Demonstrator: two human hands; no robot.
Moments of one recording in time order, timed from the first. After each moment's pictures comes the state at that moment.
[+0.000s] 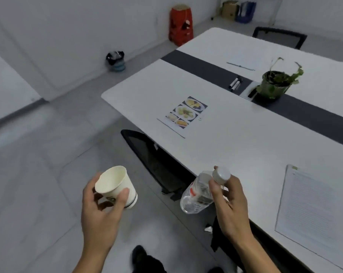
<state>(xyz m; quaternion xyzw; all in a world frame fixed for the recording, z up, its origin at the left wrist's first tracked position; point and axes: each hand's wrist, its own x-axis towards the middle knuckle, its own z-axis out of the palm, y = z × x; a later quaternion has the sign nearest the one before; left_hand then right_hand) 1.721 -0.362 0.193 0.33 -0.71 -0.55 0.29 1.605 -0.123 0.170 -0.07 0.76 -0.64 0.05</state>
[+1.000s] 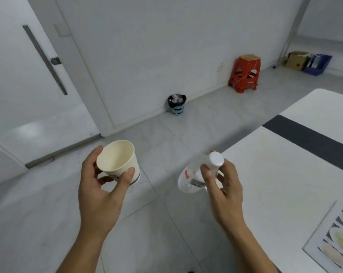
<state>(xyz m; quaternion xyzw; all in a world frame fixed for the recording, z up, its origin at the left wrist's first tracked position) 1.496 -1.002 0.272 0.26 -0.73 -0.45 0.45 1.344 -0.815 0.220 -0.23 0.69 -0.69 -0.03</state>
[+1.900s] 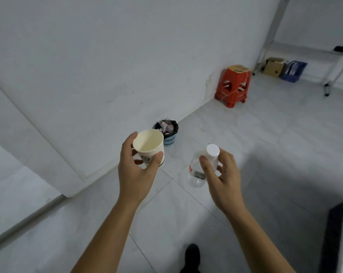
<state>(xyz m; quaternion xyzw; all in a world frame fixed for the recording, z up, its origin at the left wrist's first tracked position) 0.923 -1.541 0.261 0.17 -0.76 -0.52 0.34 0.853 -1.346 0.229 -0.16 0.77 -0.61 -0.10</state>
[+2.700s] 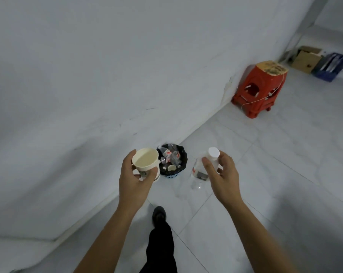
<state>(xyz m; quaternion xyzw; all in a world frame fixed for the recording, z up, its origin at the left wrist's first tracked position) 0.341 -1.869 0.131 0.29 -0.75 -0.55 0.23 0.243 -1.657 0.141 -0.07 0.81 -0.58 0.03</state>
